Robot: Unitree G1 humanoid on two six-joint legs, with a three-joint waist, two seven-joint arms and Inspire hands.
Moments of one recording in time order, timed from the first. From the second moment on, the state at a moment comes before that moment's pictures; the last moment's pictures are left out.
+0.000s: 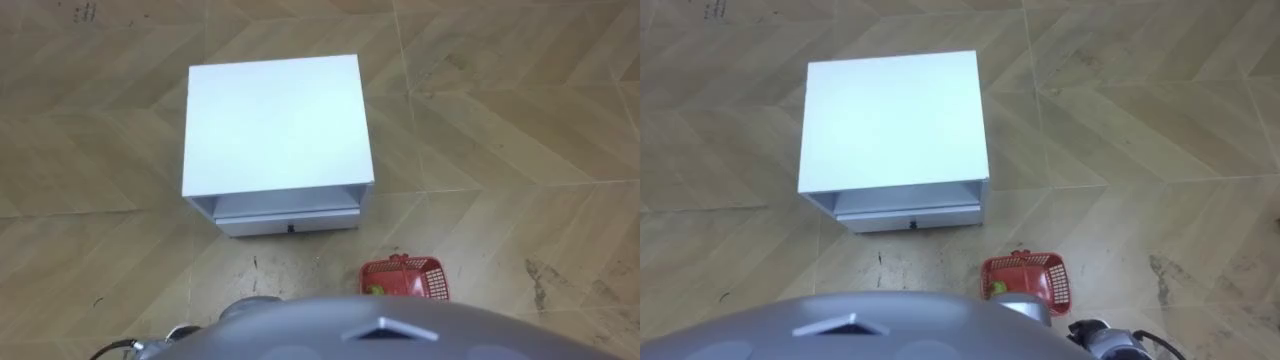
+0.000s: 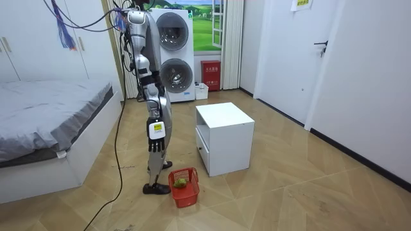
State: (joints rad) left arm 0.20 0.17 -0.04 1.14 0.42 0.24 -0.11; right arm 0.15 -0.21 0.06 1.20 -0.39 0.24 0.12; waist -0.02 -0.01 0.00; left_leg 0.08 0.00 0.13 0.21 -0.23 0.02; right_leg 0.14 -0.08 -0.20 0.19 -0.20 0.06
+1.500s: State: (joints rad) left arm 0.18 0.21 0.10 1.14 0.32 0.14 -0.03; right arm 0.13 -0.22 -0.02 1.13 -0.30 0.20 0.03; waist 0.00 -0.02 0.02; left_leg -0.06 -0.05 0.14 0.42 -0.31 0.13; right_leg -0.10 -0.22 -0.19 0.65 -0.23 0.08
